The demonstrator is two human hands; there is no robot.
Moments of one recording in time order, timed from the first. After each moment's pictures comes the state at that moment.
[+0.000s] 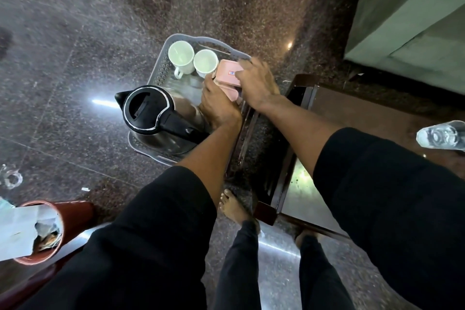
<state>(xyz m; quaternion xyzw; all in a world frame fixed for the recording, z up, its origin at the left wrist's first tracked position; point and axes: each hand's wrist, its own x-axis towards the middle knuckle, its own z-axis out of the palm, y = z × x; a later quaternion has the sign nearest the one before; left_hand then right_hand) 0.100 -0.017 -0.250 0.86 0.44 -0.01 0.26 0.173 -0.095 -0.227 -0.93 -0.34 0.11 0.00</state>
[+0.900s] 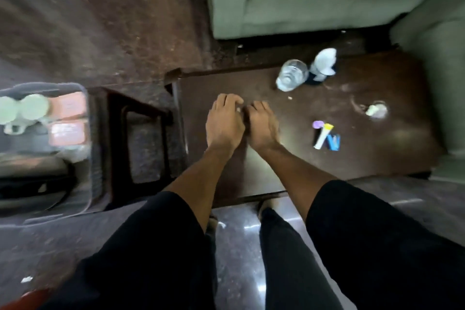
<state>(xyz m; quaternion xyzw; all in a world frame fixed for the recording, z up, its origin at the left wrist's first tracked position) 0.067 -0.364 -0.219 0.95 -0.04 -0.07 0.31 0.050 -0.480 -0.240 -0.98 0.02 0.09 0.15</state>
